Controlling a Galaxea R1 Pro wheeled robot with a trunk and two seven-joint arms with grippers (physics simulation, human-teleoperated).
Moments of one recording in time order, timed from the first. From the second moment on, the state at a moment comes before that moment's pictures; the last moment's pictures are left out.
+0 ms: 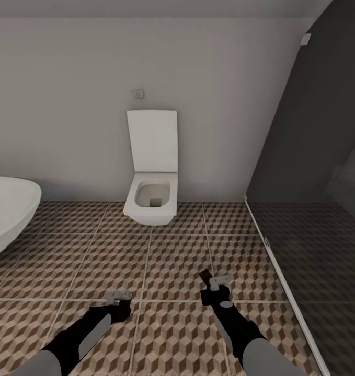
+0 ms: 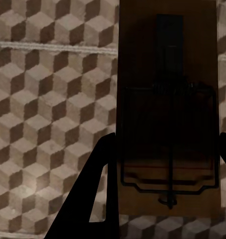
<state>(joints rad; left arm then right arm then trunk) -0.55 0.17 -0.61 -0.69 0.74 0.40 0.32 -0.62 0.17 0.00 -0.42 0.19 0.05 -0.10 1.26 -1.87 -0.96</state>
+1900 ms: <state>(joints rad) -0.55 0.17 -0.60 -0.69 0.74 0.41 0.31 -0.62 0.17 0.00 -0.42 0.19 0.05 -0.10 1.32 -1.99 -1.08</state>
